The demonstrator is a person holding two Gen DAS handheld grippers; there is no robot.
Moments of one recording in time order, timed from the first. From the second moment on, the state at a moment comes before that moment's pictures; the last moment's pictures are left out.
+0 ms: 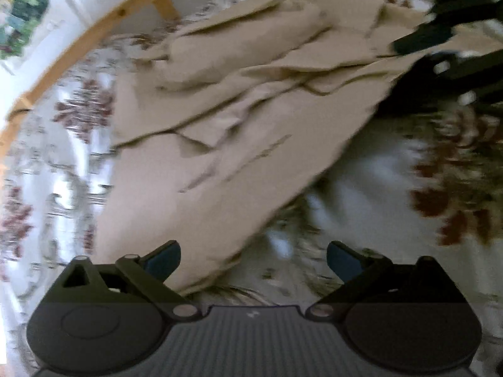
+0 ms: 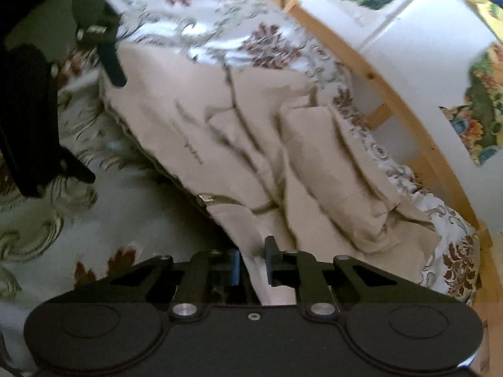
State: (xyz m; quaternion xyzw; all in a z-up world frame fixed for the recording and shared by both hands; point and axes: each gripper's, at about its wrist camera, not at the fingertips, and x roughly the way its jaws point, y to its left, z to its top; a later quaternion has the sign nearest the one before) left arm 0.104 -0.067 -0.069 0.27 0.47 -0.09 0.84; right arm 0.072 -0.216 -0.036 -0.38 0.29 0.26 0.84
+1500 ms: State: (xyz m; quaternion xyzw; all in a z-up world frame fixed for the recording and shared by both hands) left arm 0.140 0.030 -0.009 0.10 0.39 0.05 0.91; right arm 0.095 -0.259 -0.047 -0.47 0.36 0.05 0.81
